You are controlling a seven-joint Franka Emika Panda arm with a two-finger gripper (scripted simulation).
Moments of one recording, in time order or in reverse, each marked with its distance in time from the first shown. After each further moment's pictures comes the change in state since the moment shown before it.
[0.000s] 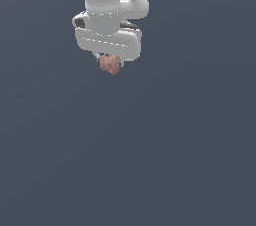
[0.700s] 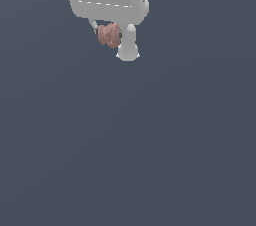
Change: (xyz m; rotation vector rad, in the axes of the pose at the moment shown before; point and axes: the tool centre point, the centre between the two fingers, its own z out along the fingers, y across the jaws) arm -0.024 0.003 -0.087 0.000 0.000 -0.001
